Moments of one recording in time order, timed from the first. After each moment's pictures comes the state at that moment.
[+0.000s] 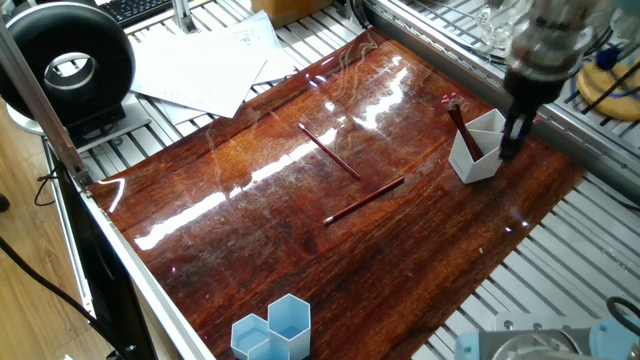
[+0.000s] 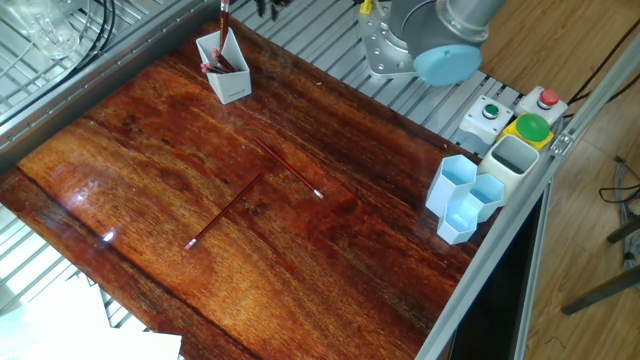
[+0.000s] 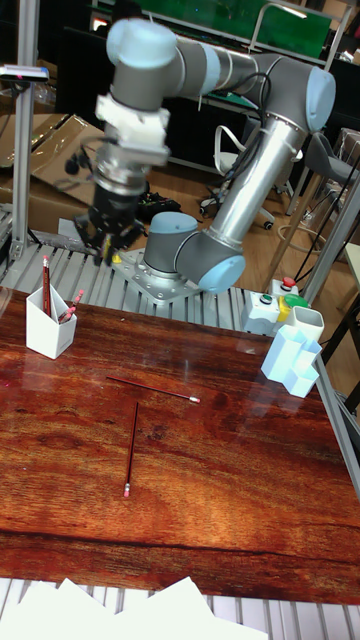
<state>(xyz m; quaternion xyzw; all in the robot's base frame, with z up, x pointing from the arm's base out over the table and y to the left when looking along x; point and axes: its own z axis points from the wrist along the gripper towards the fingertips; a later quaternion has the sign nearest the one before) 0.292 -0.120 0.149 0.22 -0.97 0.01 0.06</state>
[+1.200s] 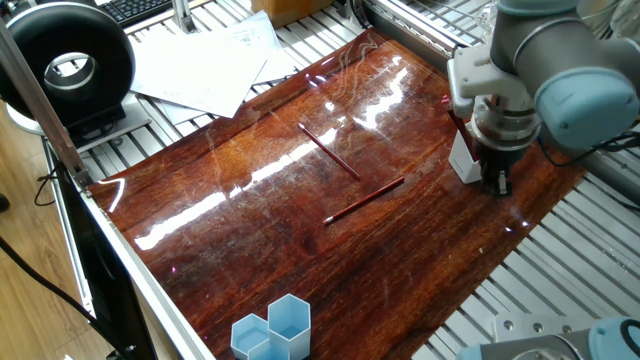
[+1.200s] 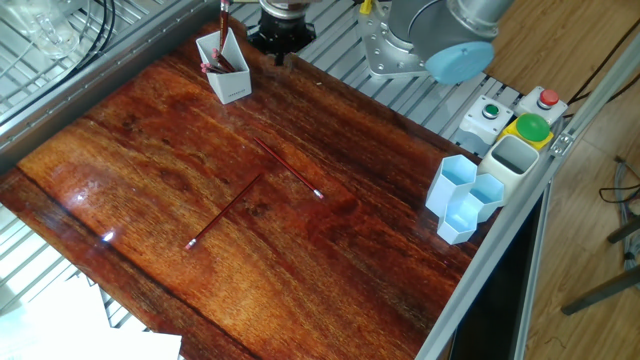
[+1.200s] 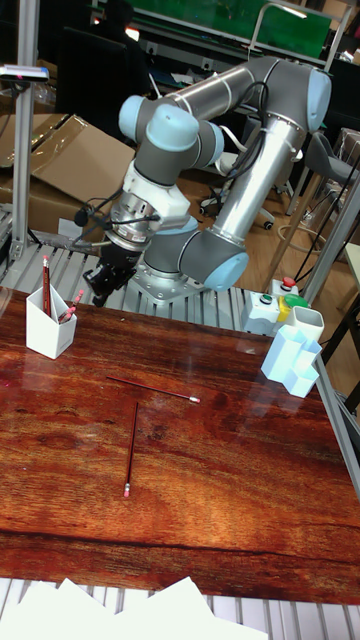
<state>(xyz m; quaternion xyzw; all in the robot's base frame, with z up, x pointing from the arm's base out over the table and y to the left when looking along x) 0.298 -0.140 0.068 0.41 -0.90 0.09 0.06</state>
